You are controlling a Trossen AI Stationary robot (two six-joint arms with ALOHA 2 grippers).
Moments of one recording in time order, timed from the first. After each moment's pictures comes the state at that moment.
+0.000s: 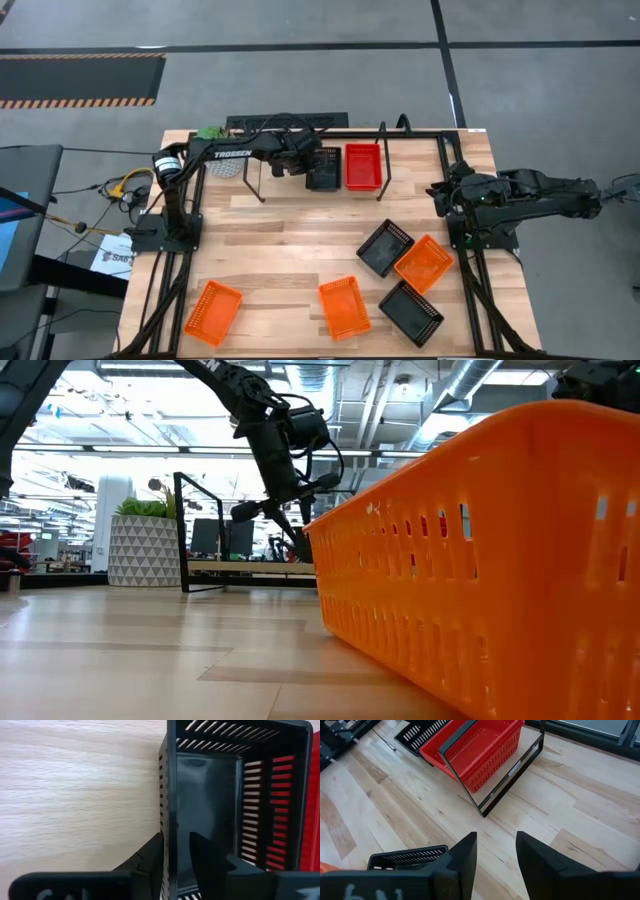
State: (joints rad) left arm 0.42 1.89 1.42 -0.63 -0.03 -1.14; right arm 0.04 0.43 0.68 -1.04 0.45 0.81
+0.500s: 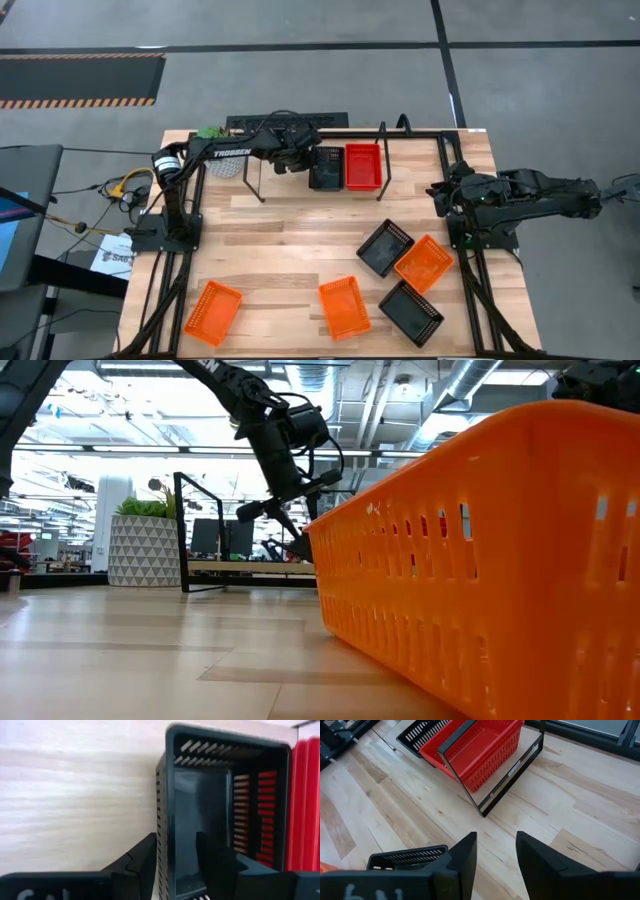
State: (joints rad) left arm 0.44 1.88 1.42 -0.57 -0.03 -1.12; right arm 0.04 0.43 0.68 -1.04 0.45 0.81
